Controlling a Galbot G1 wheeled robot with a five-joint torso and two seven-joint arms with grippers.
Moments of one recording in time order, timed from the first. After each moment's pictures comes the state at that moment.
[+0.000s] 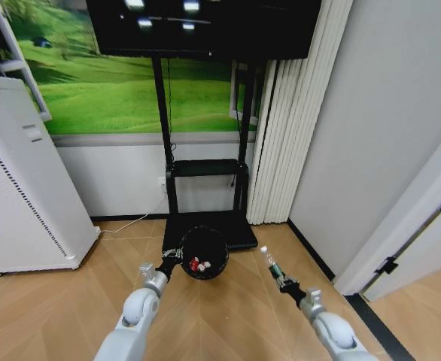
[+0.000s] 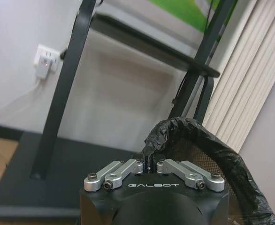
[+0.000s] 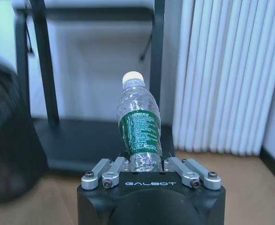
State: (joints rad) left arm 1.18 -1.38 -0.37 -1.72 -0.56 0.21 0.07; right arm -1.34 1.10 0.56 1.74 0.41 -0.14 -0.19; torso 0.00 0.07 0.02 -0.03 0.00
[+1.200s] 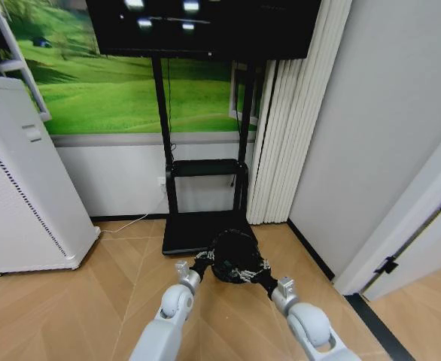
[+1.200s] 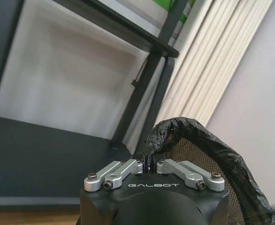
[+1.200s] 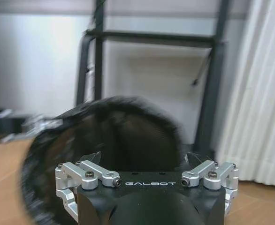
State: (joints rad) left arm 1.13 -1.46 -0.23 -1.68 -0.52 0.21 0.05; right arm -1.38 1.18 0.40 2.00 0.25 -0.29 -0.07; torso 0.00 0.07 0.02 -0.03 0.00
